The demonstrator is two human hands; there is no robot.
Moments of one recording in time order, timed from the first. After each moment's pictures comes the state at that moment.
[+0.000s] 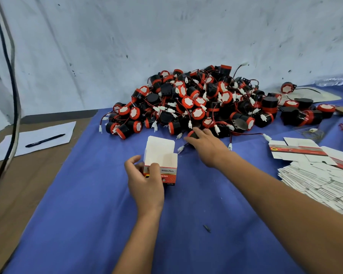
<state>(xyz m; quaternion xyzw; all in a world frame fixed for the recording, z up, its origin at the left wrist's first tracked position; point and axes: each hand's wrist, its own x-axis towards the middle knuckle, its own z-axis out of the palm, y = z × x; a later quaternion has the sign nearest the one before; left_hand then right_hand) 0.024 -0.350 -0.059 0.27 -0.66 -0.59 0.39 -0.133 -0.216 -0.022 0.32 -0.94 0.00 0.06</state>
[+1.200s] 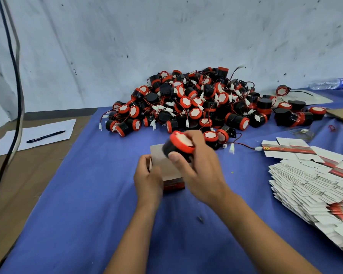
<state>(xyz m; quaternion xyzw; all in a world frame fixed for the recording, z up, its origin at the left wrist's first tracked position) 0.027 -0.346 -0.057 0.20 -0.70 -0.60 0.33 0.008 -0.207 -0.002 0.34 -0.76 0.53 0.17</state>
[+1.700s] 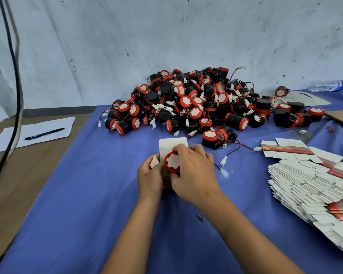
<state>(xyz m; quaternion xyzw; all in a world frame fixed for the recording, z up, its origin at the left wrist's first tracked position) 0.029 -0.341 -0.051 0.19 -0.63 -0.72 0.22 0.011 -0.227 -0.012 0.26 -0.92 0.27 0.13</state>
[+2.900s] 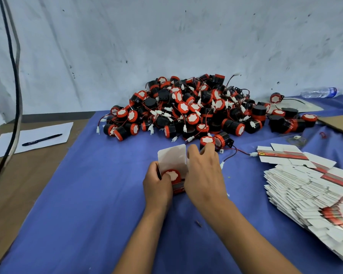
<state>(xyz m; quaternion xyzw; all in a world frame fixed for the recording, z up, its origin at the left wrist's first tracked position) 0.029 -0.324 -0.055 0.21 -0.71 -0.63 0.24 0.021 -0.212 0.012 0.15 -0.95 0.22 0.13</state>
